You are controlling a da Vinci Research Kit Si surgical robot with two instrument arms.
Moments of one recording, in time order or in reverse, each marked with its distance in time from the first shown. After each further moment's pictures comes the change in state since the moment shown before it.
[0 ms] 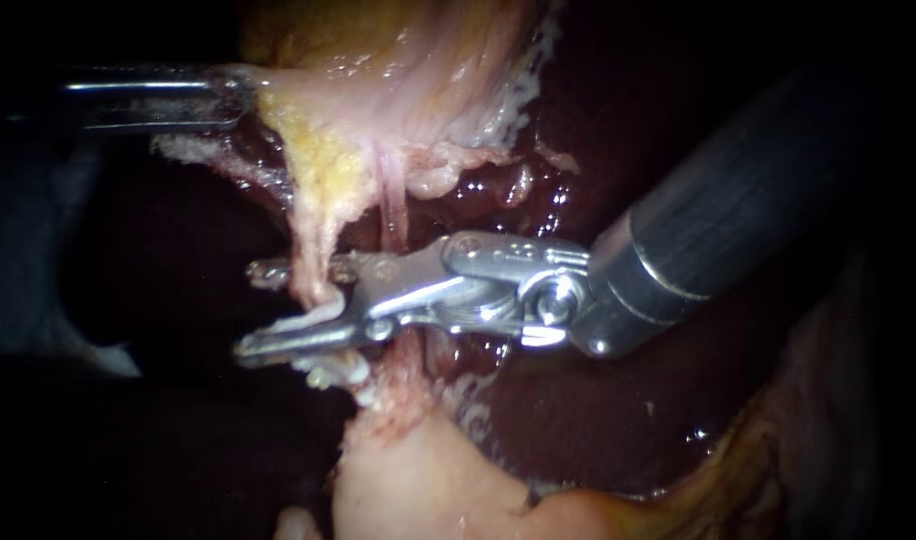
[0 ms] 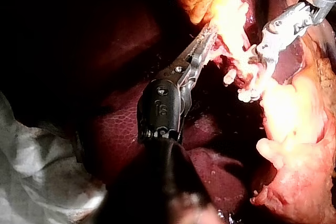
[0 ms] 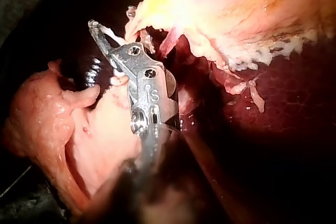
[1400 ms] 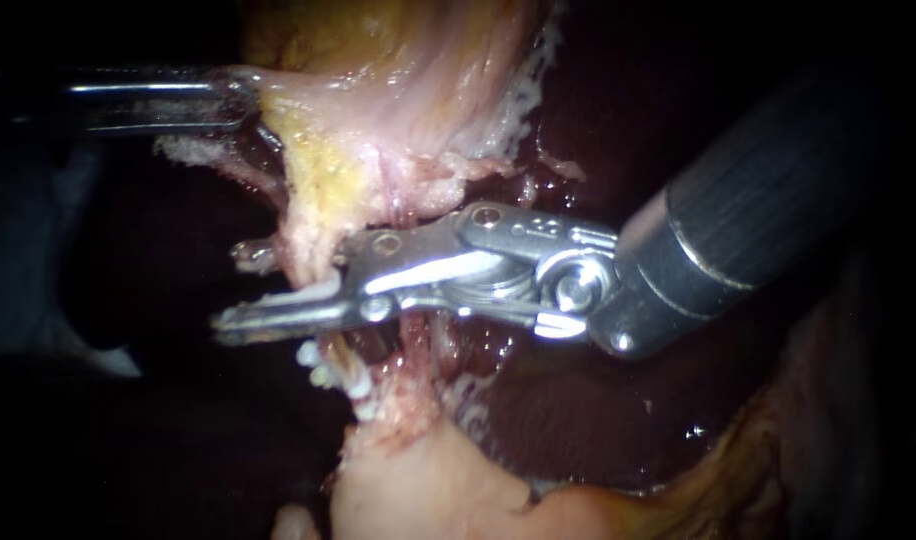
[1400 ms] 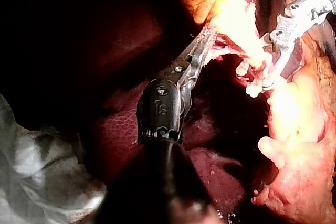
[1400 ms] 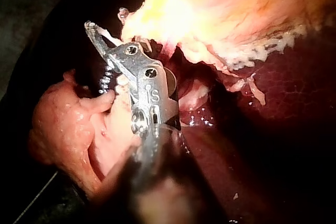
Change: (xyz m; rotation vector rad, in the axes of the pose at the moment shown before) right arm 0.005 -0.003 0.000 0.011 0.052 0.038; left arm 0.000 0.000 0.000 -0.003 -0.001 0.001
